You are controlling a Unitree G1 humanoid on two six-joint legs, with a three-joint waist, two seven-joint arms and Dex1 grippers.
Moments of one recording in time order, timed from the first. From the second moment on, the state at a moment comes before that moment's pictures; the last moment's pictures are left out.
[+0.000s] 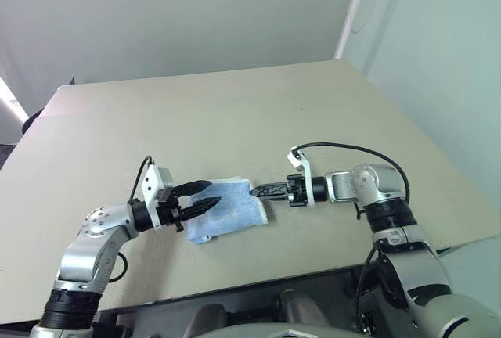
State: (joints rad) left arm 0.00 0.58 0.06 -0.17 -0.52 0.26 -1.02; right arm -0.66 -0.31 0.07 0.41 0.65 1.33 0.86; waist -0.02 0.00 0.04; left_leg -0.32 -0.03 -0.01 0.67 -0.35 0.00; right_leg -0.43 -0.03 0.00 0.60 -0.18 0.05
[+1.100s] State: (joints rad) left arm 0.10 0.64 0.13 -0.31 -0.57 0.34 -1.00; right arm -0.64 -0.10 0.05 0.46 0.63 1.40 0.77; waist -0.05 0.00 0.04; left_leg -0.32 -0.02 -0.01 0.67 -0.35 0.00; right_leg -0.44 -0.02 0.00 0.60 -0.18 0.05
